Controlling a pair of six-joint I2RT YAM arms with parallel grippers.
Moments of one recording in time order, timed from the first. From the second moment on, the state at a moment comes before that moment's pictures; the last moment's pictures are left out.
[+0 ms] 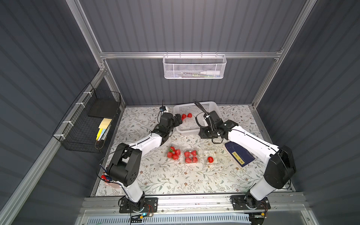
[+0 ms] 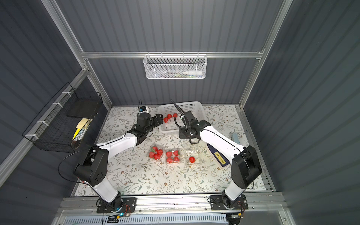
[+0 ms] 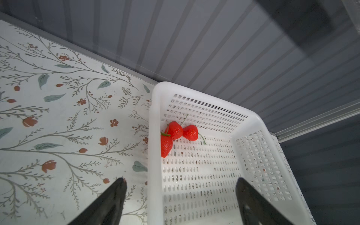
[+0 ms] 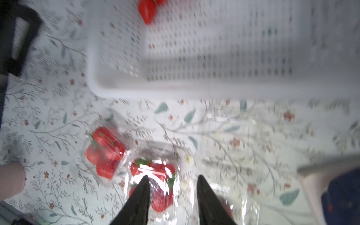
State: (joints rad) left arm -0.46 1.72 1.09 0.23 -0.16 -0.63; right arm 0.60 1.68 1.47 -0.67 -0.02 0.46
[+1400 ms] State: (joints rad) left arm -0.48 1.95 1.20 0.26 -0.03 -0.61; right arm 0.44 2.73 2.45 -0.44 0.03 0.28
